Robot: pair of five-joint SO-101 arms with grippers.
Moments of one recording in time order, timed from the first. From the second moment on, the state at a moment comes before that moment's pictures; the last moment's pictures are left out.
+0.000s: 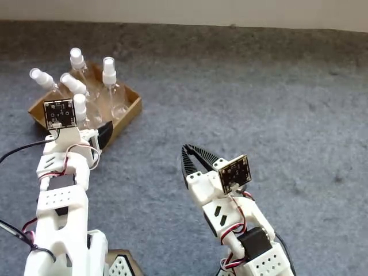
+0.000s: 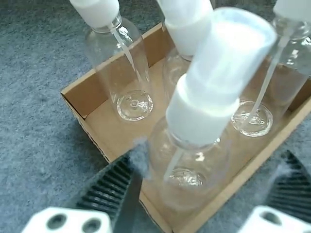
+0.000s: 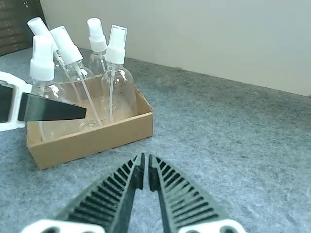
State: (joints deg) left arm -20.0 -42.2 73.4 9.4 -0.1; right arm -31.4 -103.9 96.0 25.1 0.5
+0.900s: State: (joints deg) left arm -20.0 -55.3 54.8 48.7 -0.1; right arm -31.4 -103.9 96.0 25.1 0.5
